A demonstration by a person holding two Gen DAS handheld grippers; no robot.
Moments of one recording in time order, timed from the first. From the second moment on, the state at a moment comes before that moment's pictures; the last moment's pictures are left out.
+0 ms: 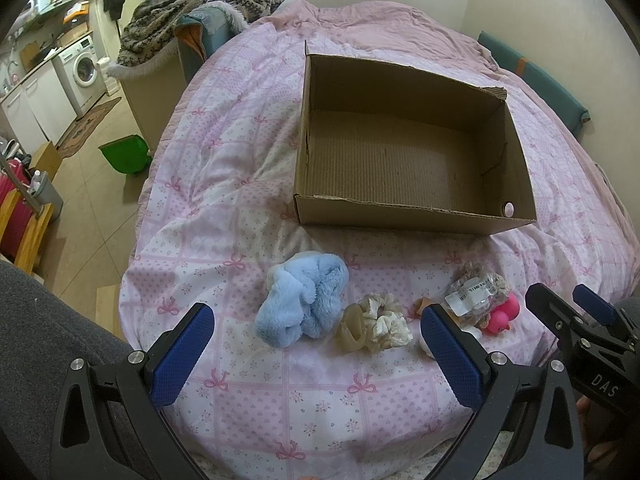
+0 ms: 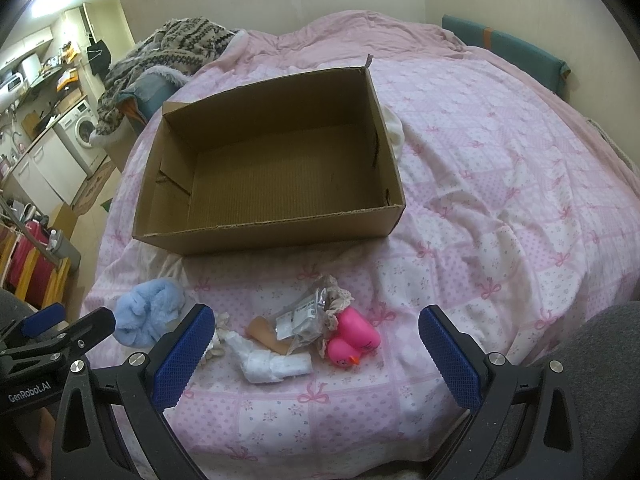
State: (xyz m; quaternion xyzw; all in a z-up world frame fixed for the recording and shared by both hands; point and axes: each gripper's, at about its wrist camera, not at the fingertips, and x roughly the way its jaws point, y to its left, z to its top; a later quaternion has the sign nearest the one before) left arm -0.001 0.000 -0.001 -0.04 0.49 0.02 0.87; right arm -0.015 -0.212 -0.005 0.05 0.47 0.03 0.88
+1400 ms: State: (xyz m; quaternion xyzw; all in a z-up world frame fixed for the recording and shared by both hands) left arm 0.003 0.002 0.009 -0.04 0.49 0.02 0.87; right arm -0.012 -0.215 0.007 0.06 0.47 0.04 0.88
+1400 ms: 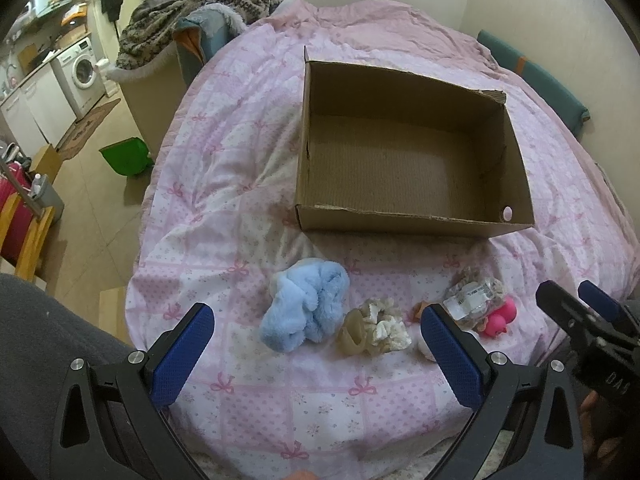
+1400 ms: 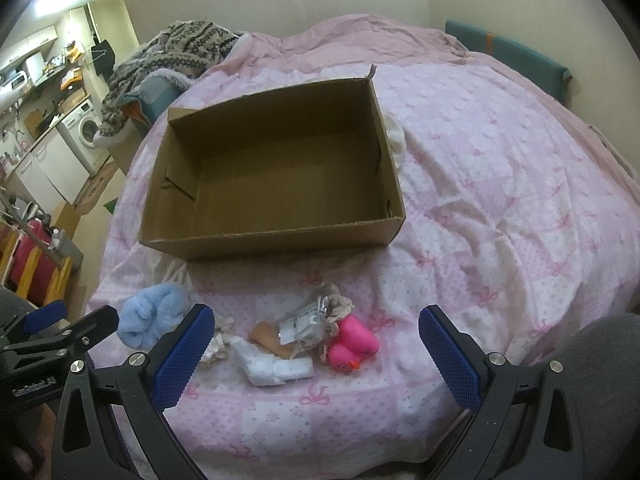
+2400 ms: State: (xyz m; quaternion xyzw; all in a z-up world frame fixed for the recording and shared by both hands) left arm 0.098 0.035 -0.114 -0.09 0.68 0.02 0.72; right arm 0.055 -0.276 -0.044 0.14 0.57 0.04 0.81
